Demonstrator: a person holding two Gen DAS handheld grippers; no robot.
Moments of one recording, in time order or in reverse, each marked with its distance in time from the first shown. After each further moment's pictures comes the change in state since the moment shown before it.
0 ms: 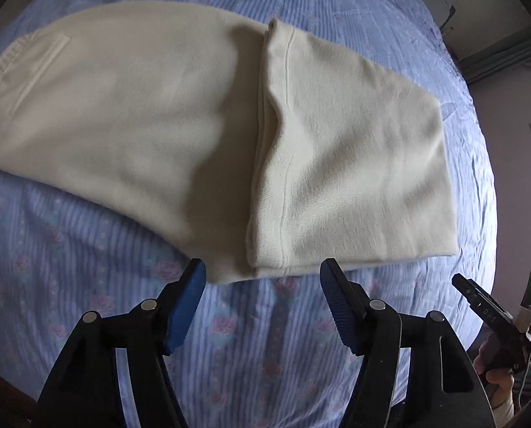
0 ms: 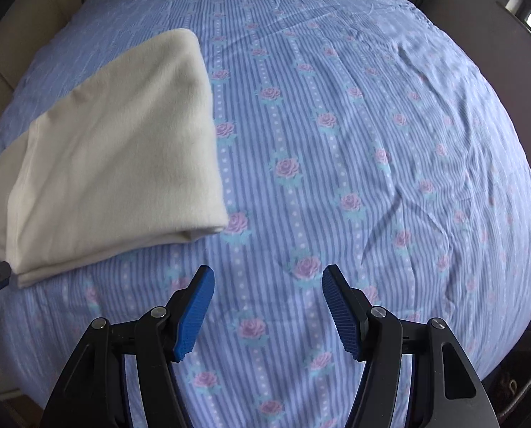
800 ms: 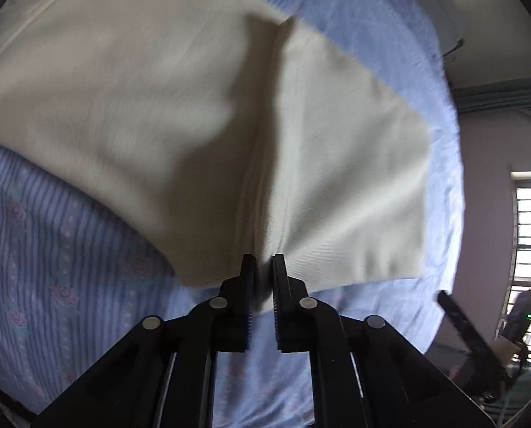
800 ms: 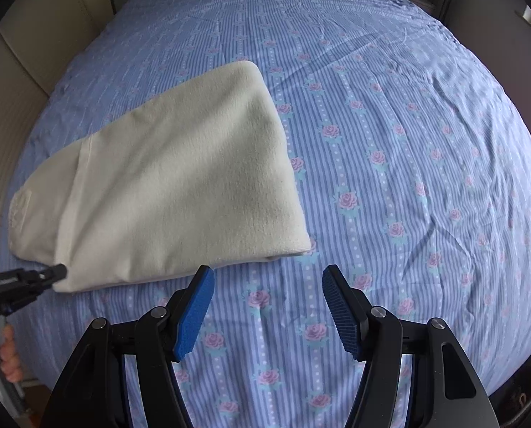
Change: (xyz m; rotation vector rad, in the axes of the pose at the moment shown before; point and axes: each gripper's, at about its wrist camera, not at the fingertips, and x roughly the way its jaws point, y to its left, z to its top) left arm 0.026 0.025 0.016 -0.172 0.095 -0.151; right arm -0.033 0.030 0.010 -0.041 -0.050 0.111
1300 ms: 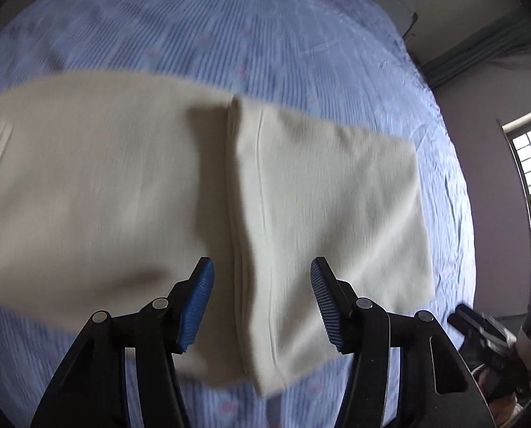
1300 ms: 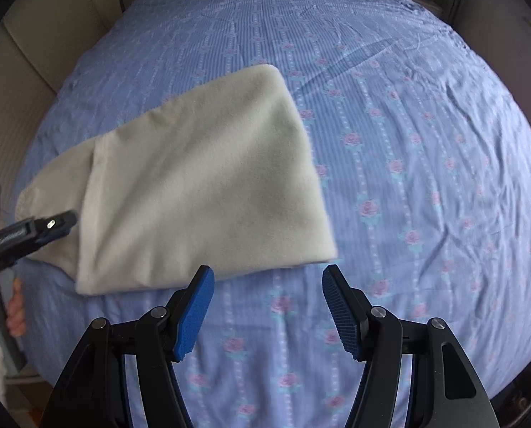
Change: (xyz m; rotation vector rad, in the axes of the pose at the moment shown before) left arm -0.018 -0.039 0.079 0.295 -0.159 0.022; right arm -0.003 0.023 0.007 0.005 0.000 0.056
